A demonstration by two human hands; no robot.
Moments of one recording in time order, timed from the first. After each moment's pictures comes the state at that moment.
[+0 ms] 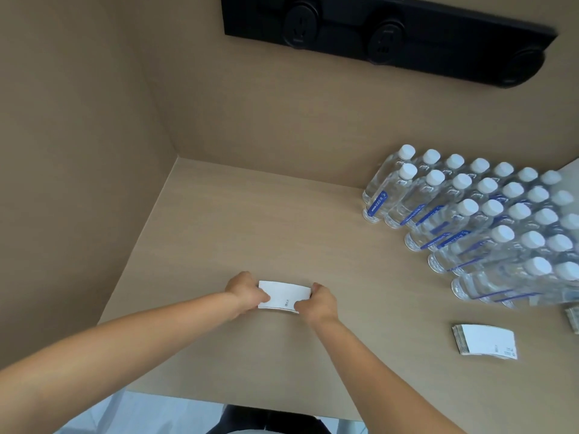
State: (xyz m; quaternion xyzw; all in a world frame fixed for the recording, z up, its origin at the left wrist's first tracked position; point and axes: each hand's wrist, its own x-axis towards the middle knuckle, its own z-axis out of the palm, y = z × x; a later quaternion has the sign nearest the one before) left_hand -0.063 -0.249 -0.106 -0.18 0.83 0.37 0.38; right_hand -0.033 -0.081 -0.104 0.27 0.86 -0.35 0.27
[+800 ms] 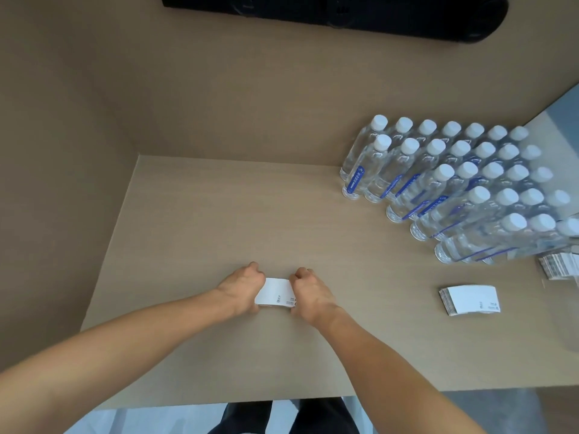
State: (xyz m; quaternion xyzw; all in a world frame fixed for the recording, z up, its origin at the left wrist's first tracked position) left_hand -0.071 -0.232 -0.115 0.24 0.92 0.01 0.31; right_hand -0.029 -0.062 -0.122 -0.03 0.96 -0.11 0.27
